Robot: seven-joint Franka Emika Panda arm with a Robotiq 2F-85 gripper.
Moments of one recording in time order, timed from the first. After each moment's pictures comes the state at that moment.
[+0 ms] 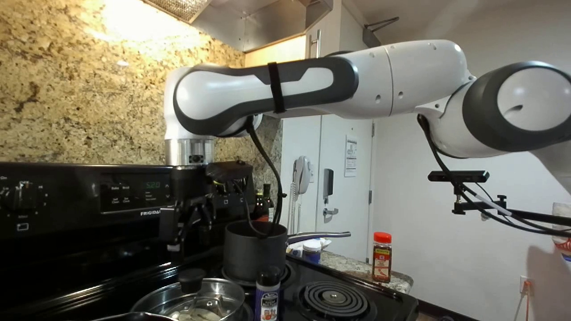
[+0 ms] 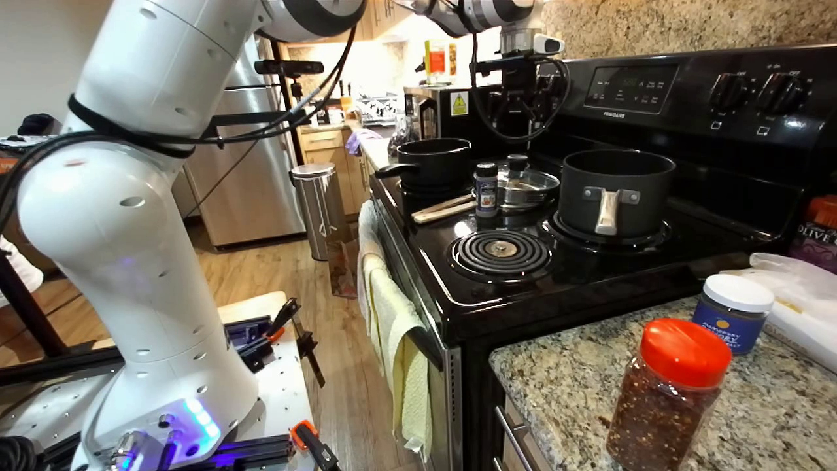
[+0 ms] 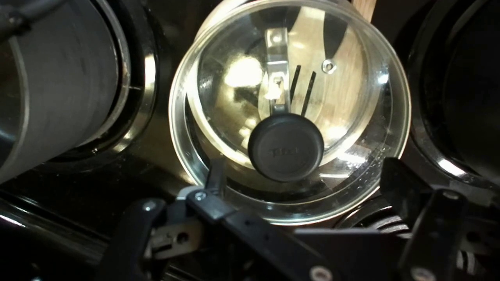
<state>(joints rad) 0.20 0.66 0.08 -1.08 -0.11 1.70 0.01</state>
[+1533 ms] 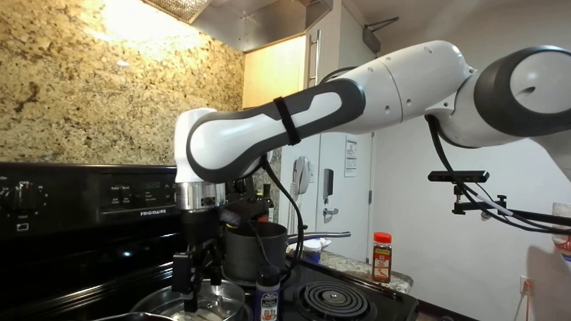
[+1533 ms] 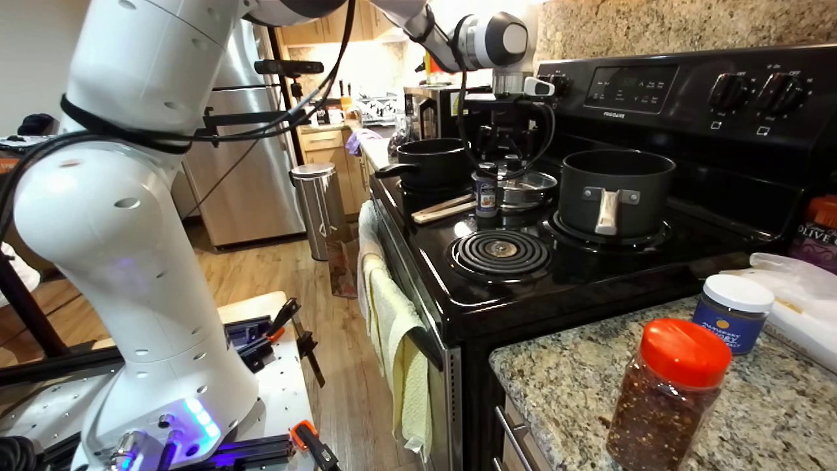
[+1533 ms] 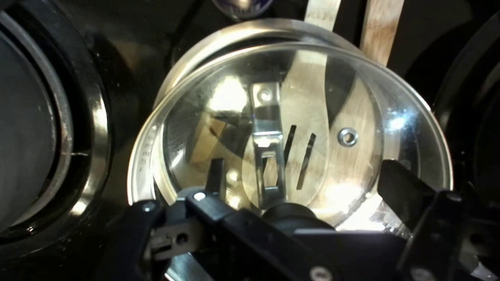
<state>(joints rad) 0.17 0.58 0.09 -1.38 -0.07 1.88 0.00</state>
